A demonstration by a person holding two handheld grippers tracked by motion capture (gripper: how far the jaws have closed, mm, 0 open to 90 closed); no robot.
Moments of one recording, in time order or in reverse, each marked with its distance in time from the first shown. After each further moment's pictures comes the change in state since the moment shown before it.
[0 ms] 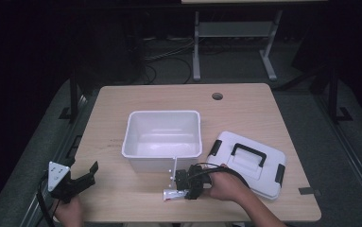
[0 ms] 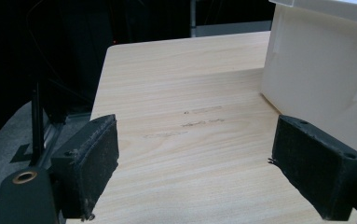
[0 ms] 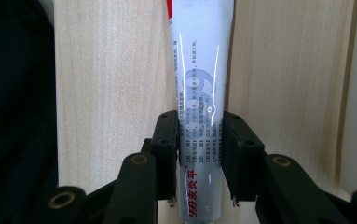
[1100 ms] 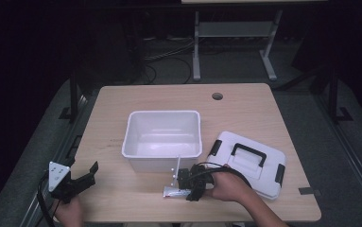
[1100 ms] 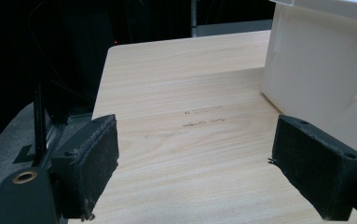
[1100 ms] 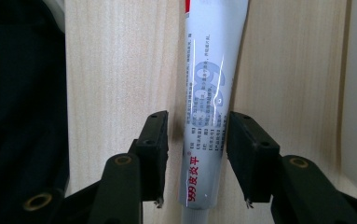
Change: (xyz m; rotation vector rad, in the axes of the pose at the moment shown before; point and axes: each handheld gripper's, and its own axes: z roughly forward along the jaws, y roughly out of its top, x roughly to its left) left arm -0.001 0.000 0.000 0.001 0.005 0.009; right arm 0.000 -0.006 -0.005 -0.022 0.010 0.023
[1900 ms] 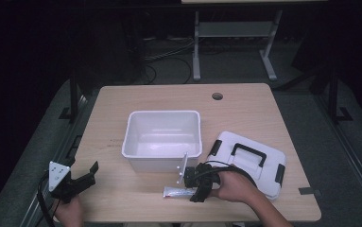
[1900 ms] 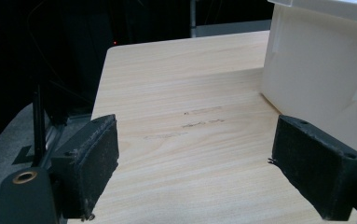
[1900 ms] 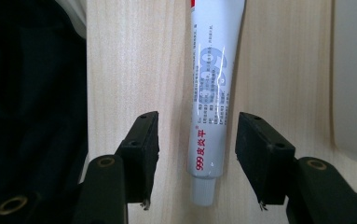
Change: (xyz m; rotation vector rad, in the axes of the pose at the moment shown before) left arm -0.001 0.000 0.001 -0.001 -0.004 0.000; right arm 0.002 -0.014 -0.015 -0.049 0.012 0.013
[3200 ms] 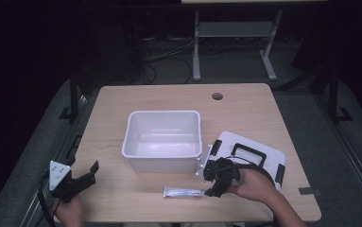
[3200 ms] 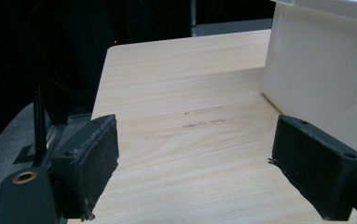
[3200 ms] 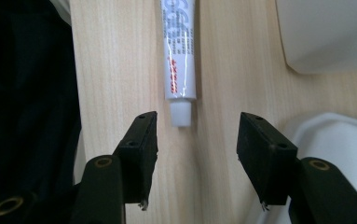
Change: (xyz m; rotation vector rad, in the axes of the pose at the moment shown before) left arm 0.001 0.001 0.002 0.004 0.001 0.003; right arm -0.003 -0.045 -0.030 -0.058 -0.054 0.100
